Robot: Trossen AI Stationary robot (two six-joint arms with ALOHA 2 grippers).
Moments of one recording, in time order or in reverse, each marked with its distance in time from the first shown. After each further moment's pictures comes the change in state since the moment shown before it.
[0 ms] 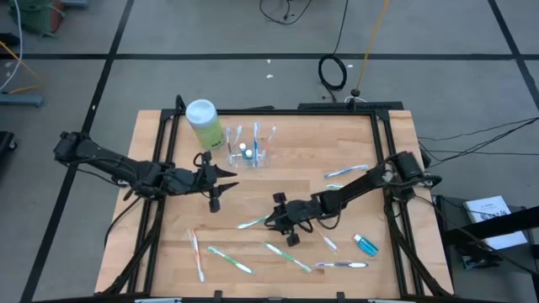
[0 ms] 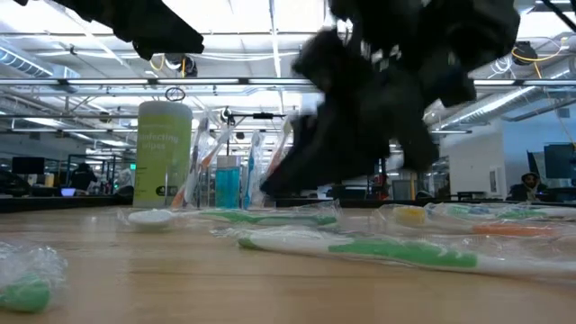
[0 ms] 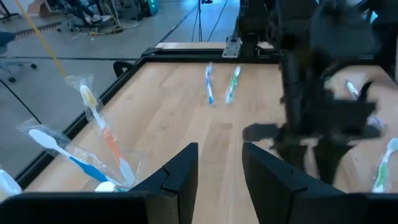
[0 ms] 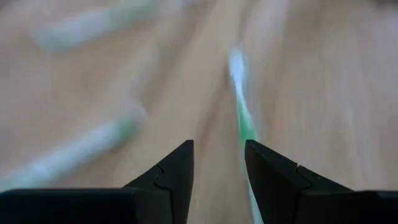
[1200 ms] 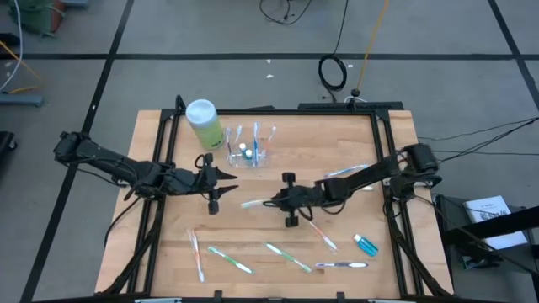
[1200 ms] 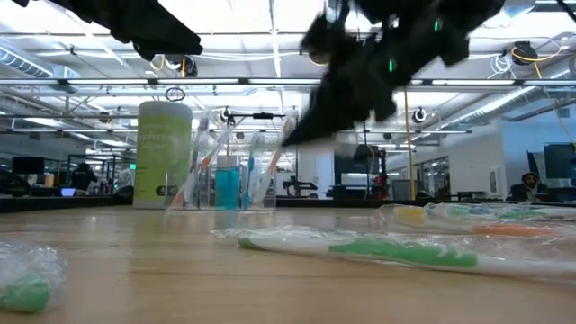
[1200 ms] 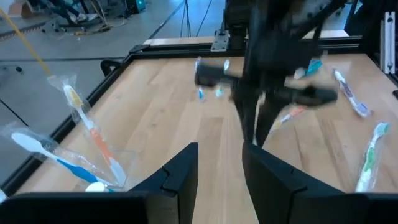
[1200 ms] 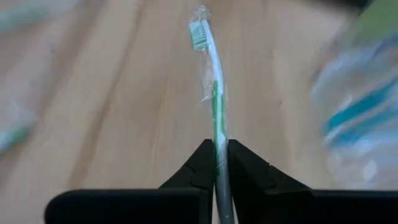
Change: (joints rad) left arm -0.001 0.000 0.000 -0.015 0.047 0.029; right arm -0.077 -0.204 0.005 -0.236 0.194 0.009
